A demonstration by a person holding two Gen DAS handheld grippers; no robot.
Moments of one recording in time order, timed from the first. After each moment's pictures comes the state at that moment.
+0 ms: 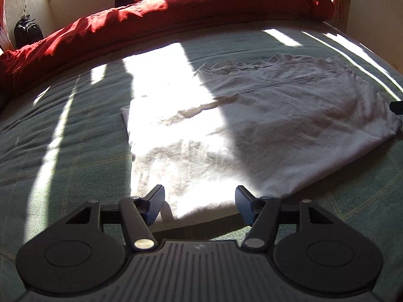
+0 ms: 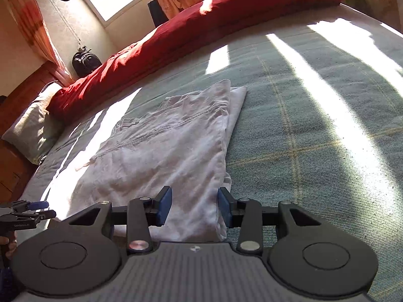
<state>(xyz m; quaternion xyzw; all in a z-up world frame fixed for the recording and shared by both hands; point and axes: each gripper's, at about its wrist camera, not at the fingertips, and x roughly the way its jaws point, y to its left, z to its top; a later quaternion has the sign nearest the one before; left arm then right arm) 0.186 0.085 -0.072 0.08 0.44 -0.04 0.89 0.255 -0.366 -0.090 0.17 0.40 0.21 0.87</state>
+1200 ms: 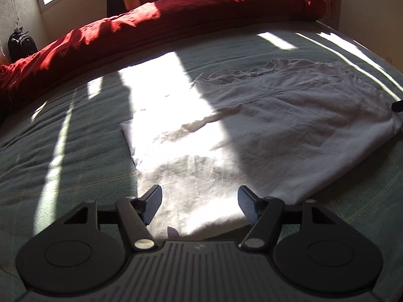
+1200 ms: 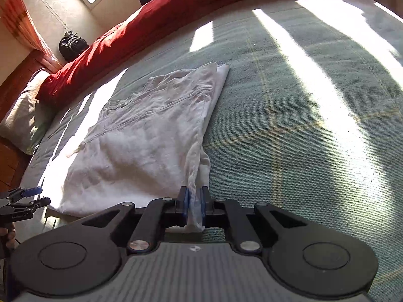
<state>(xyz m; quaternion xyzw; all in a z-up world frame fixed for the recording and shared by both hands) 0.198 0.093 -0.060 0.09 0.42 -0.06 0.90 0.259 -0.376 -0.074 0.15 0.43 0.18 0.87</state>
